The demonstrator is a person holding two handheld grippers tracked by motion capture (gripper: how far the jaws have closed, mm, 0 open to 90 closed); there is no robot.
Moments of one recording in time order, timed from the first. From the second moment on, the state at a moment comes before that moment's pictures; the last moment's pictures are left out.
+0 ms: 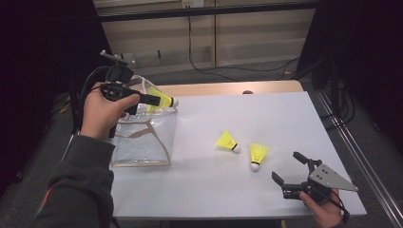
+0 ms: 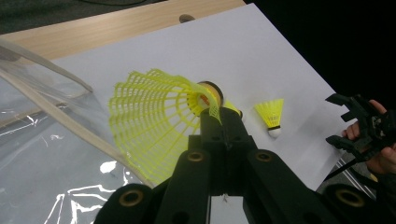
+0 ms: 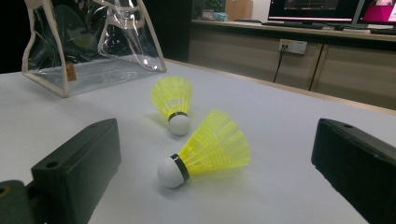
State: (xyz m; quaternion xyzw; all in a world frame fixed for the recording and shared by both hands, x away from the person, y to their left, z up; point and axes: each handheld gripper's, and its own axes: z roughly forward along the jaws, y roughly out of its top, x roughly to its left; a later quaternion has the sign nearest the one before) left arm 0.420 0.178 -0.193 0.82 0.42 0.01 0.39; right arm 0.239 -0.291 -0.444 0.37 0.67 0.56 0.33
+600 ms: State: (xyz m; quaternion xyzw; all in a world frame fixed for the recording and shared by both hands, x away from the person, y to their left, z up) left arm 0.431 0.195 -0.191 0.80 0.45 0.02 0.40; right arm 0.239 -0.292 -0.445 0.37 0.66 0.56 0.32
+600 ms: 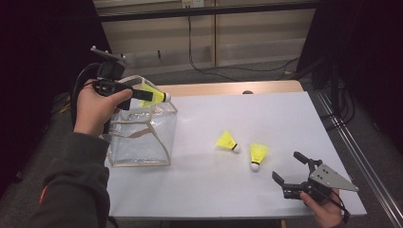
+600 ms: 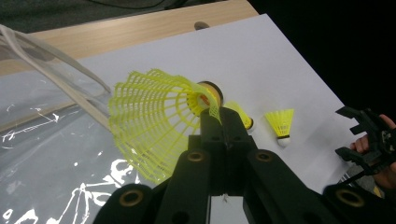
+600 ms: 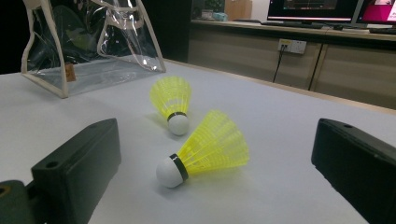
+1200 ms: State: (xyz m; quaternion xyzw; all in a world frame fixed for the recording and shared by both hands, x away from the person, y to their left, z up) left arm 0.440 0.209 -0.191 0.79 0.48 0.04 0.39; right arm 0.239 -0.293 -0.445 0.37 0.66 0.56 0.32
